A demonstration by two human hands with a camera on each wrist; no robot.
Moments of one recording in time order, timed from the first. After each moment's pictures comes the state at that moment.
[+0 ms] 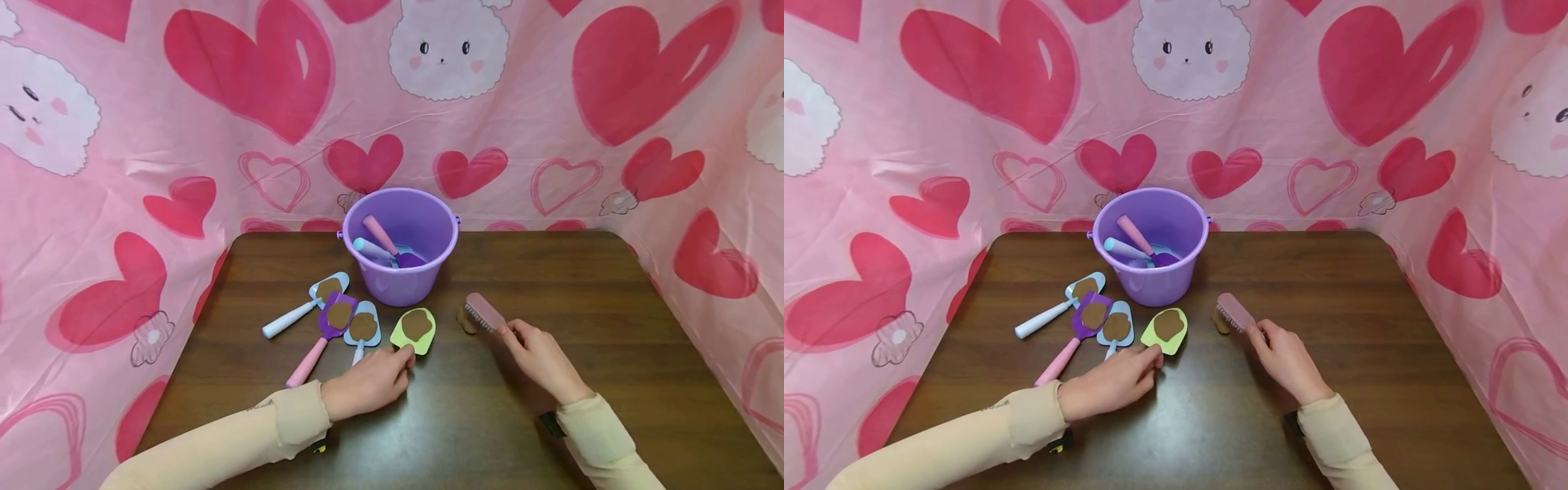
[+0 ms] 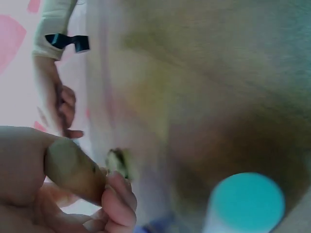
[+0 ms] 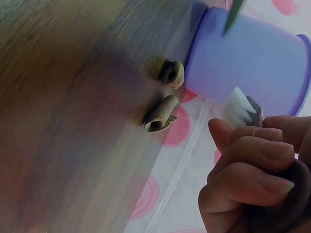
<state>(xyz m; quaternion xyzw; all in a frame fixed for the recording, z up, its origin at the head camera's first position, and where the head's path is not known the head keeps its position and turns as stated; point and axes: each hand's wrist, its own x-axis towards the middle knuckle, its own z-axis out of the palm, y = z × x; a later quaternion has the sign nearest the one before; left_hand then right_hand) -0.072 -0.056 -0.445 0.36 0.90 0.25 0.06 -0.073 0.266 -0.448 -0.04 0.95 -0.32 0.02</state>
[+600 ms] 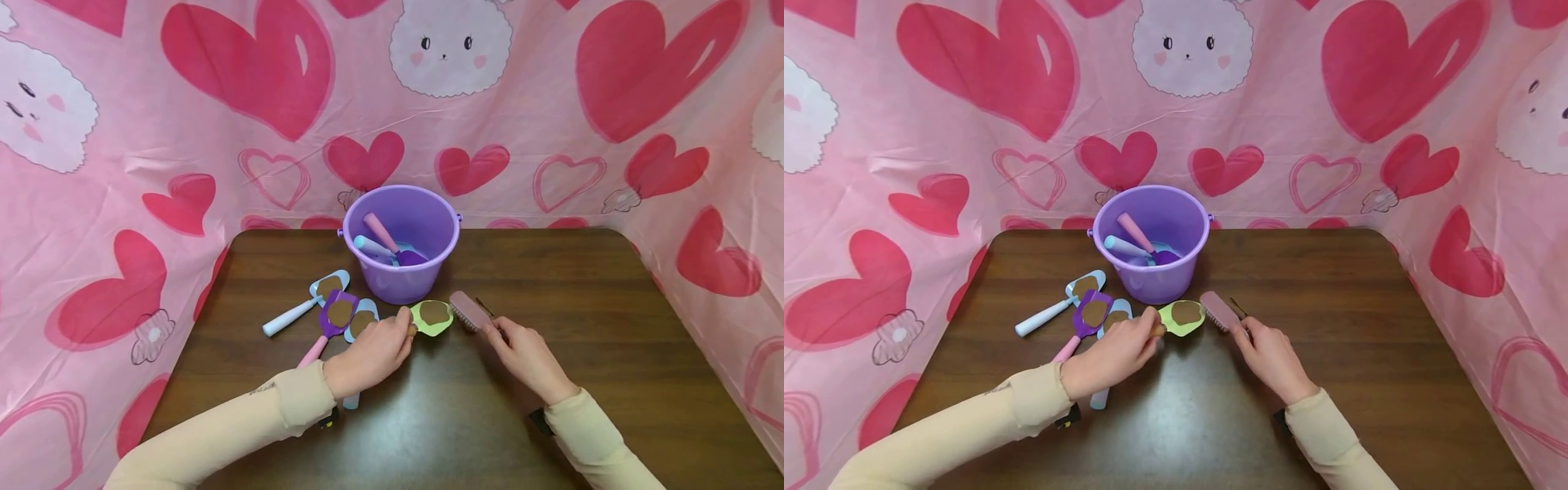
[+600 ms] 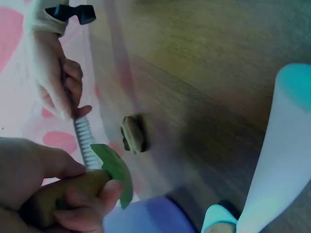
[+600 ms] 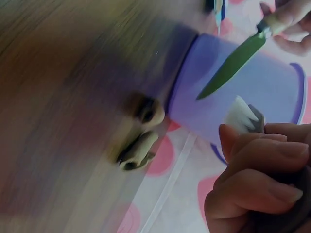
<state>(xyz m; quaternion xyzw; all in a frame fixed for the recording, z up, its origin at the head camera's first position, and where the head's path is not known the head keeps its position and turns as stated) -0.098 -0.048 -0.425 0.36 0.90 0.22 -0.08 -0.076 0.240 -0.447 -0.08 0.95 -0.30 -0.02</state>
